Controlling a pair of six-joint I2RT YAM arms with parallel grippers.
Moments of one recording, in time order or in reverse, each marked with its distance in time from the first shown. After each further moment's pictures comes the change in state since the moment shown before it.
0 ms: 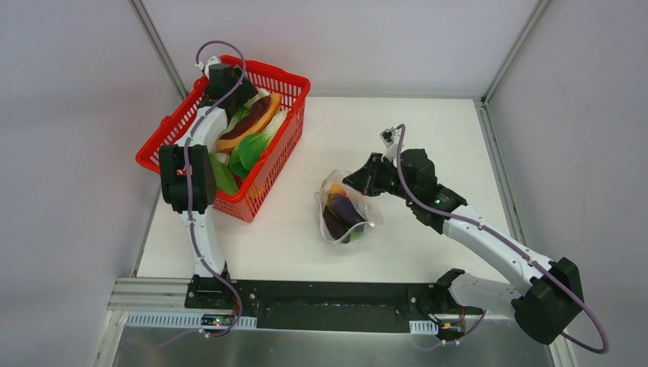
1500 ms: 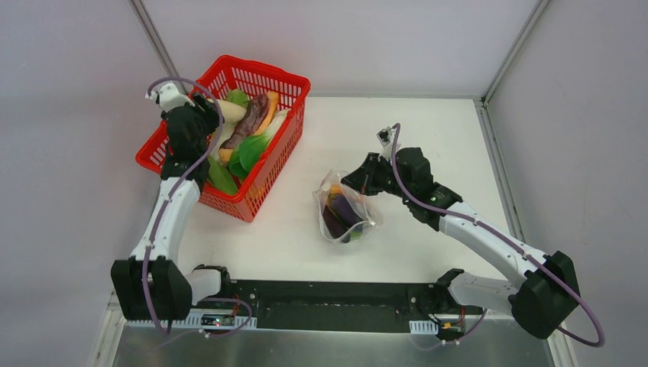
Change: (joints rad) left arm 0.023 -0.830 -0.690 0.192 -0.156 0.192; right arm 0.000 0.051 0.008 0.010 -0.003 0.001
